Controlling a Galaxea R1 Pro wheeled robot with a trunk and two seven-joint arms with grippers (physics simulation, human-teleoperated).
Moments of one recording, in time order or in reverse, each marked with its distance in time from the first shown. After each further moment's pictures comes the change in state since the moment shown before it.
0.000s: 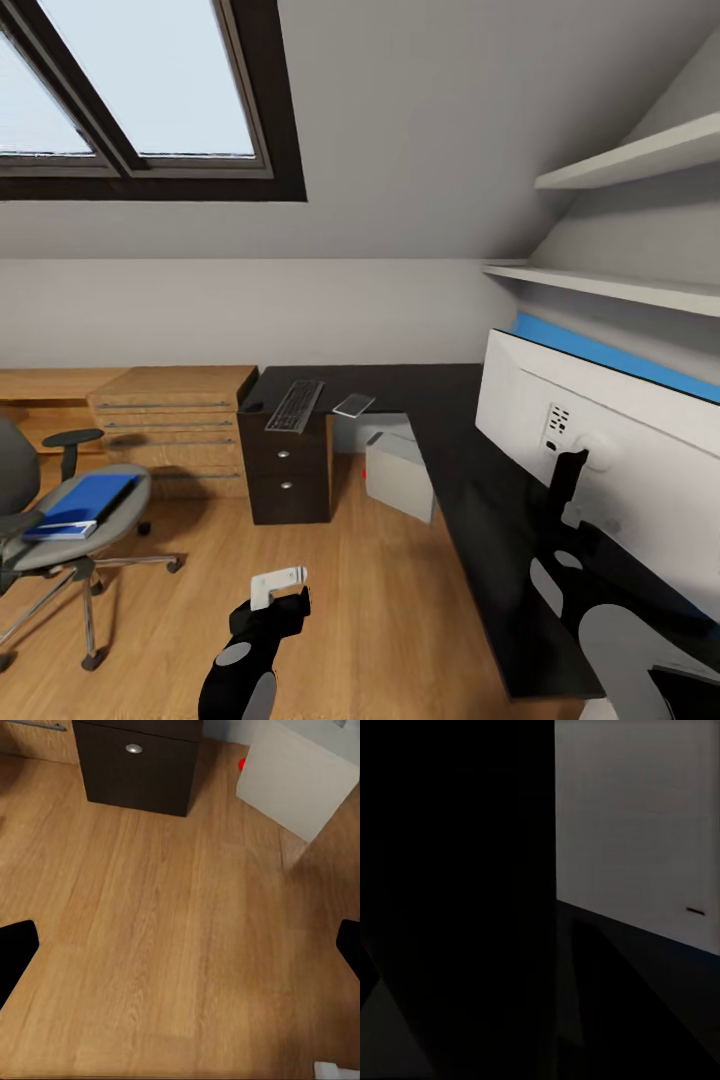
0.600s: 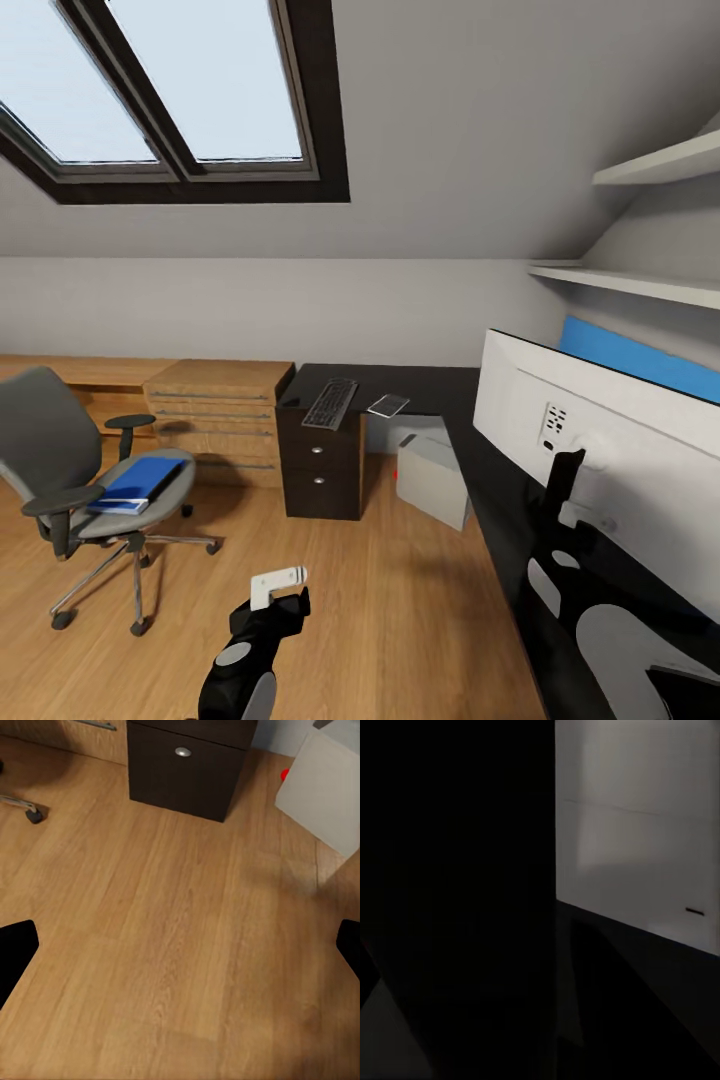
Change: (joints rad) left arm 0.000 0.000 0.000 0.000 0.001 0.000 0.000; right arm 0.000 0.007 -0.003 -0.002 0.012 0.002 0.000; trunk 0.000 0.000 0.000
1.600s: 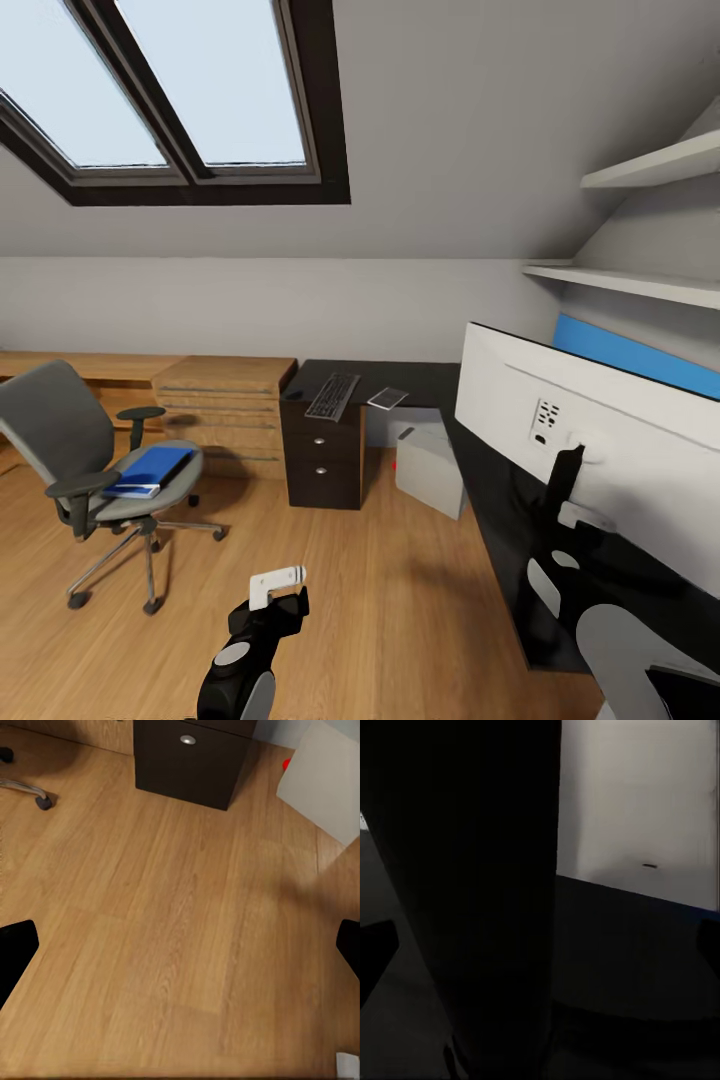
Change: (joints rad) left arm 0.000 0.002 0.004 0.000 0.001 -0.001 0.000; right arm 0.000 0.000 0.005 0.001 -0.004 0.002 0.000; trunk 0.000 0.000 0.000
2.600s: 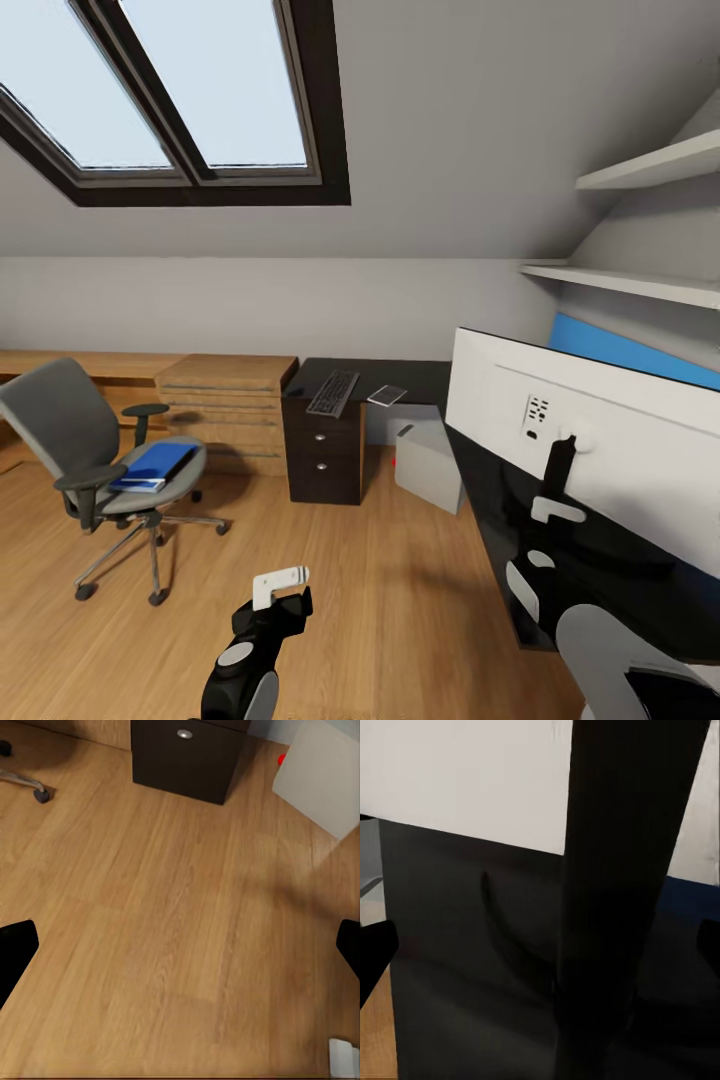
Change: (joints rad) left arm 0.000 -0.011 -0.003 0.003 -0.002 -0.002 -0.002; right arm 0.002 0.055 0.066 0.001 0.059 -0.027 0.002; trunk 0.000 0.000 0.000
